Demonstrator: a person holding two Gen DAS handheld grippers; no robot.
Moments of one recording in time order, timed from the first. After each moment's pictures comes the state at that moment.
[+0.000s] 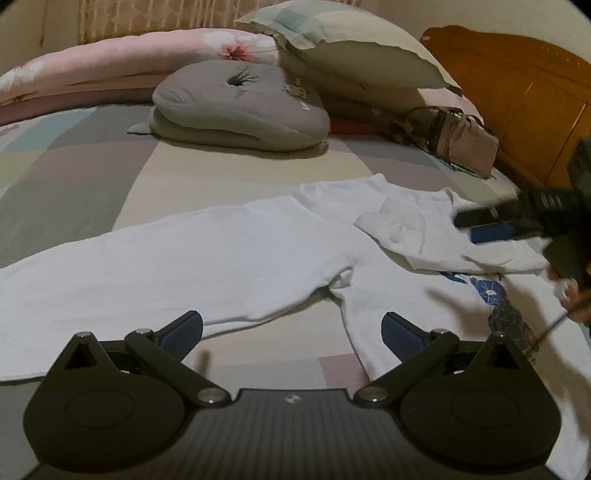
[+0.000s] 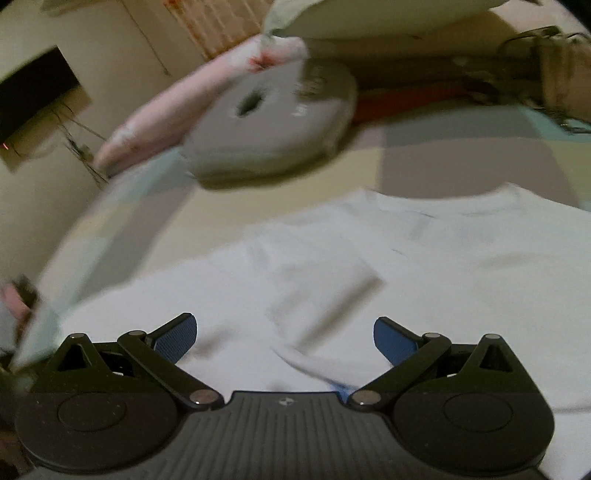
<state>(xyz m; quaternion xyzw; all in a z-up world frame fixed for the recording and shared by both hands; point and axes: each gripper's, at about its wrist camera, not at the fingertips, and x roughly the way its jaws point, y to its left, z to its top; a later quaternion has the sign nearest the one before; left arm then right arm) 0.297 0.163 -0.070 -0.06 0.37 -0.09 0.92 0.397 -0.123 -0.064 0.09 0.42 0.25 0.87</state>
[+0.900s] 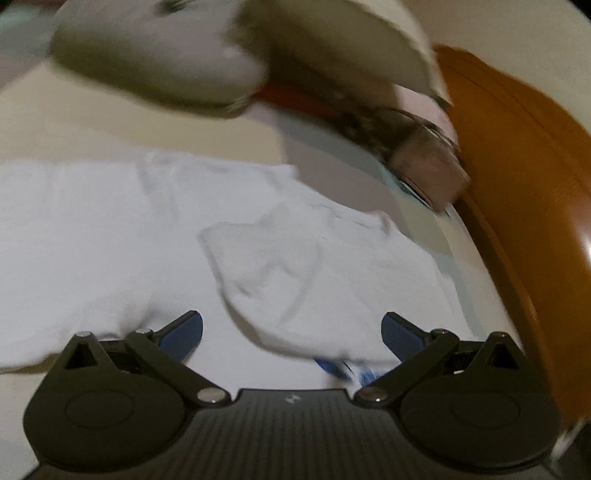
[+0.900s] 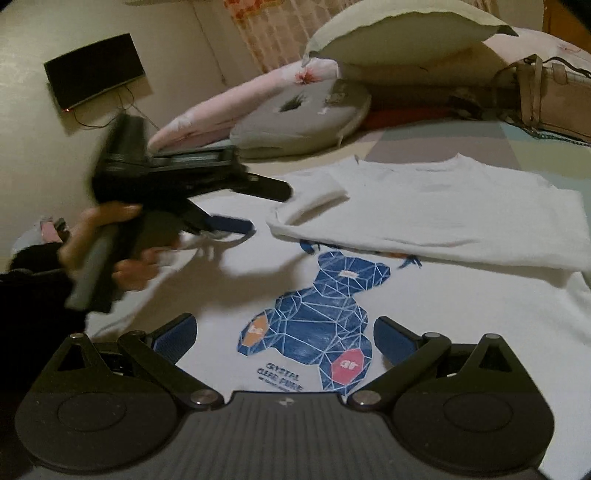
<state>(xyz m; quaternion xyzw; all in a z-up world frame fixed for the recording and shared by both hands) 0.409 0.070 -0.100 -0.26 0.41 -0.15 0.86 0.271 -0.208 -0.092 0.07 0.34 0.33 0.88</state>
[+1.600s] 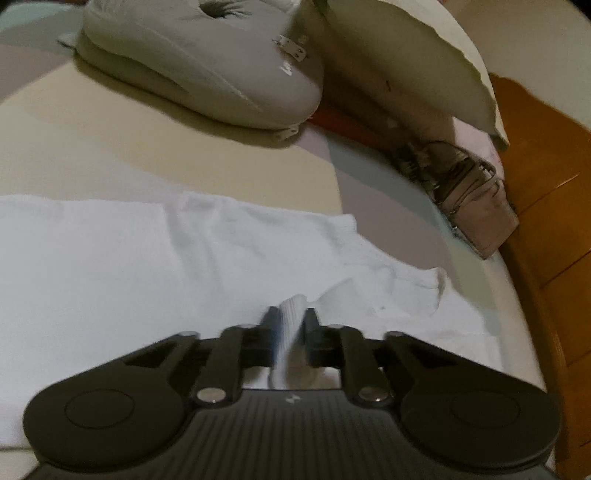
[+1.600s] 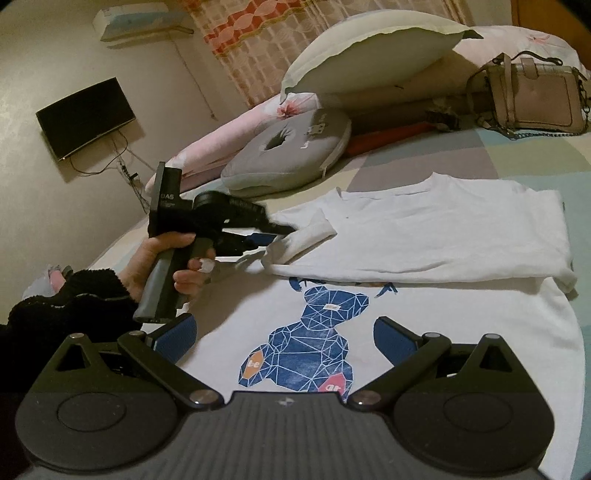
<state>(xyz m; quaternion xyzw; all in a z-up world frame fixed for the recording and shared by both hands) 0.453 0.069 -0.108 -0.25 0.41 -0.08 0.88 0.275 -0.239 -0.080 0.14 0.32 0.32 0.88</state>
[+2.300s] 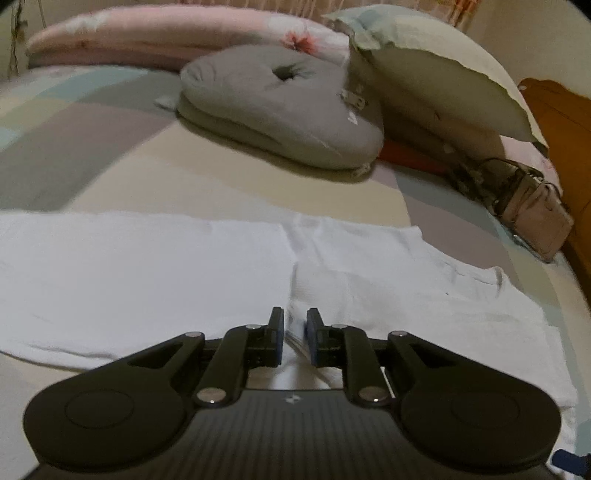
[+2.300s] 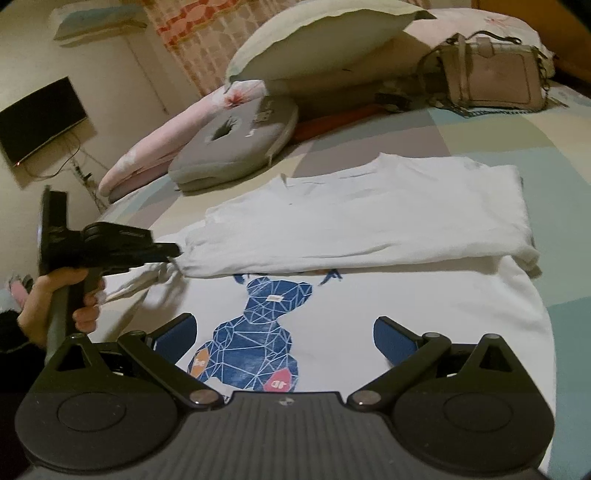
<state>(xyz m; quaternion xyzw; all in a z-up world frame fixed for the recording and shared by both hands) 0.381 0.088 -0.076 -0.16 0.37 0.07 0.91 0.294 -0.249 -0.094 0.14 0.36 0.25 0.89</state>
